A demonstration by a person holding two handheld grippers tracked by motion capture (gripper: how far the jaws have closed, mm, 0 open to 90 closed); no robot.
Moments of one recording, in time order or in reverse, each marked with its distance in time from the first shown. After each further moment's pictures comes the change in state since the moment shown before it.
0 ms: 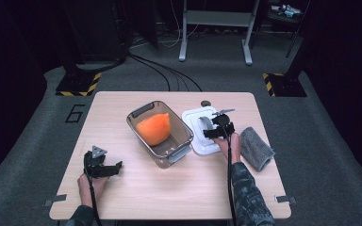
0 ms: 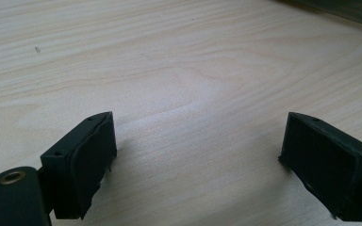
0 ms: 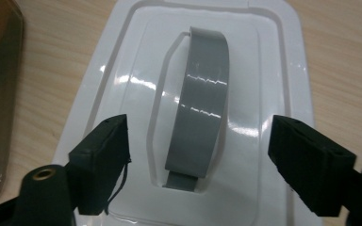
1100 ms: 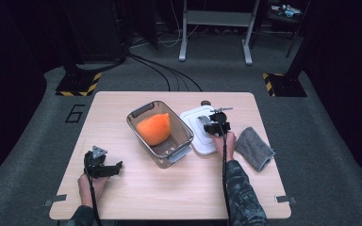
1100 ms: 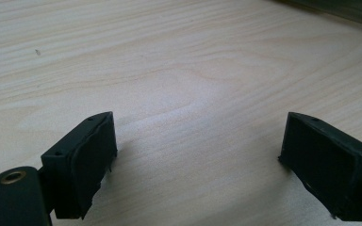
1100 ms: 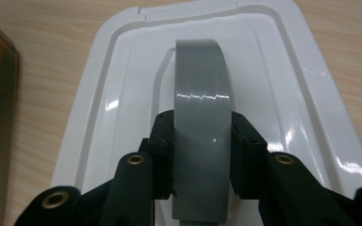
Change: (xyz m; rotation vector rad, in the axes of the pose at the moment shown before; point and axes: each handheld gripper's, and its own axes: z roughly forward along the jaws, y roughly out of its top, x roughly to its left) left arm -0.001 0.000 0.000 -0.005 0.005 0.006; right arm 0.000 0.008 0.020 -0.039 0.017 0.099
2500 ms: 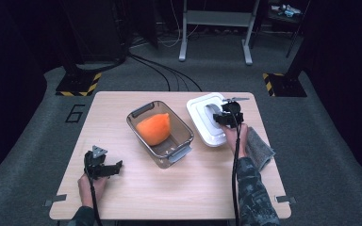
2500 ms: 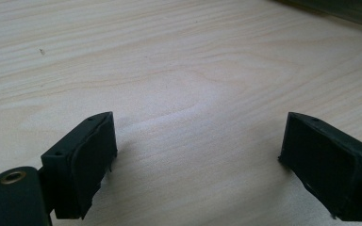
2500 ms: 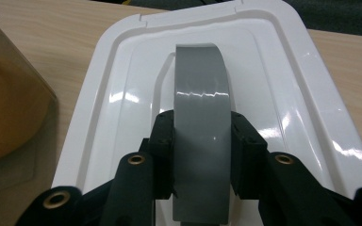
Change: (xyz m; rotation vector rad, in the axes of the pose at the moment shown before) left arm 0.000 0.001 0.001 -0.002 0.019 -0.010; right arm -0.014 0.029 -0.071 -0.106 -0.008 0.000
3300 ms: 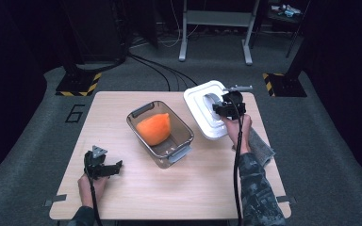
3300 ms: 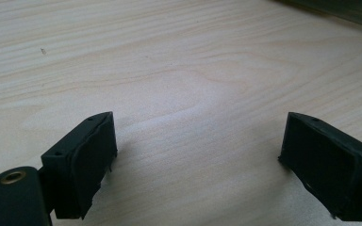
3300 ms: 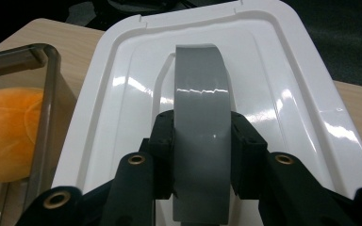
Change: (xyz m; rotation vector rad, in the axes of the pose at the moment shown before) left arm 0.000 0.000 0.000 0.003 -0.004 -0.001; right arm 0.022 0.036 -0.044 -0.052 0.012 -0.049
